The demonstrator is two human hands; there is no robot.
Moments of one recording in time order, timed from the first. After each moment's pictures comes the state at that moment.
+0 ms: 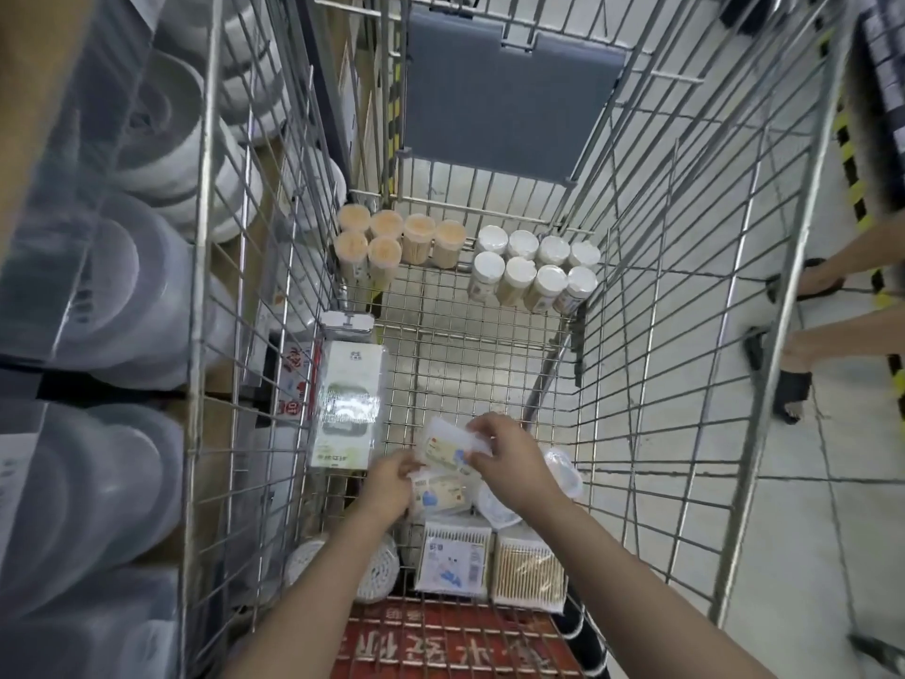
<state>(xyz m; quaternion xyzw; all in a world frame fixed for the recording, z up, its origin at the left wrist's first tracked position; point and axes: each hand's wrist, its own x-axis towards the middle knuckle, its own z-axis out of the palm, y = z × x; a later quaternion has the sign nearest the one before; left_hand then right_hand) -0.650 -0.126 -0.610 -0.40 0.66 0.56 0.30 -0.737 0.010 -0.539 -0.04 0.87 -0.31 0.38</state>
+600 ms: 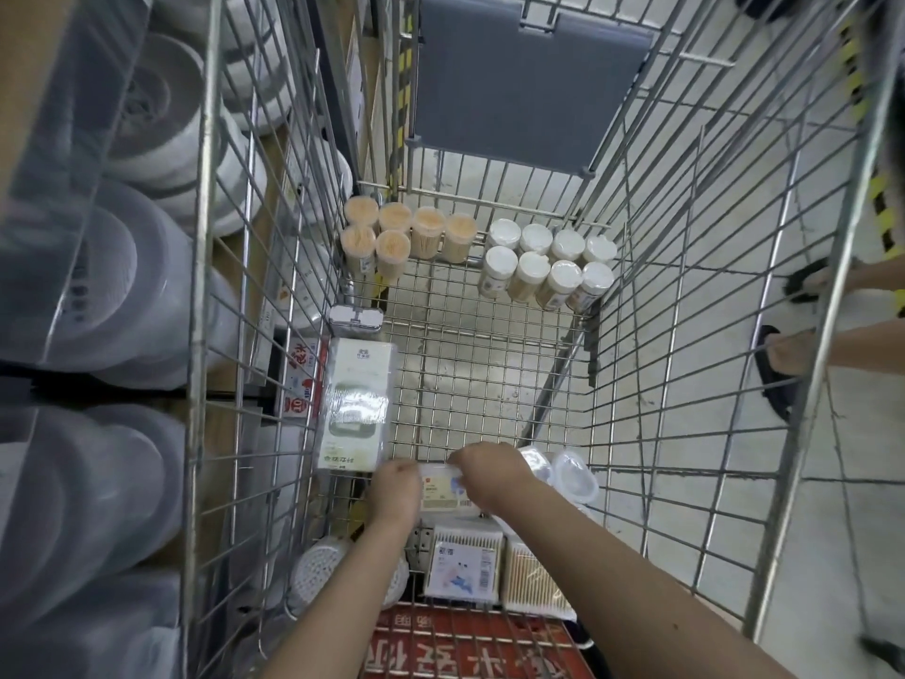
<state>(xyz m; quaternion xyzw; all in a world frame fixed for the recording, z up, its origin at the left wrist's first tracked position) -0.648 -0.114 -0.617 -0.54 0.60 0.55 0.22 -0.735 -0.018 -0.580 -0.33 0.83 0.07 0.45</state>
